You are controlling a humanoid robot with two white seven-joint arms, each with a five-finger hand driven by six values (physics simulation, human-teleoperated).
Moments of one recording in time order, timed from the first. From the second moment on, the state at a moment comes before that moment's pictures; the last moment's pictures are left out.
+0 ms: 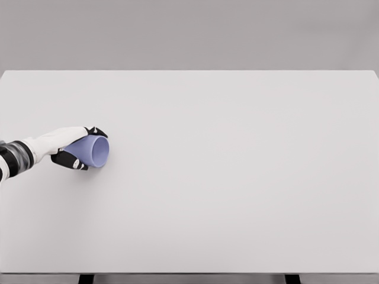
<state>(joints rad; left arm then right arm) -0.24 0.78 -0.36 -1.77 -0.29 0.21 -0.61 0.01 0.00 -0.10 0.03 -0.05 -0.07 0.10</state>
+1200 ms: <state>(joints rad) -0.33 0.64 -0.25 -1.36 0.26 -0.38 -0.61 0.01 0.00 -0.10 0.03 -0.05 -0.07 0.10</state>
